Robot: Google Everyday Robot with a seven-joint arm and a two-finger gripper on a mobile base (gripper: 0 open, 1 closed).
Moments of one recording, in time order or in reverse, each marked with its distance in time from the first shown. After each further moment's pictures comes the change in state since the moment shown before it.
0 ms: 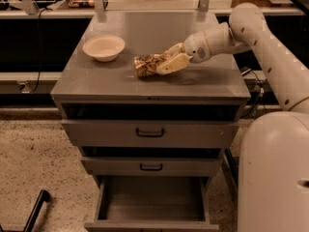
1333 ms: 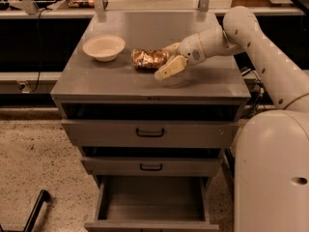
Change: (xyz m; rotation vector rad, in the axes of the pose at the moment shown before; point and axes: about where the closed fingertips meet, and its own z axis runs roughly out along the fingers) arm 0.004 0.001 0.017 -0.018 0.000 0.011
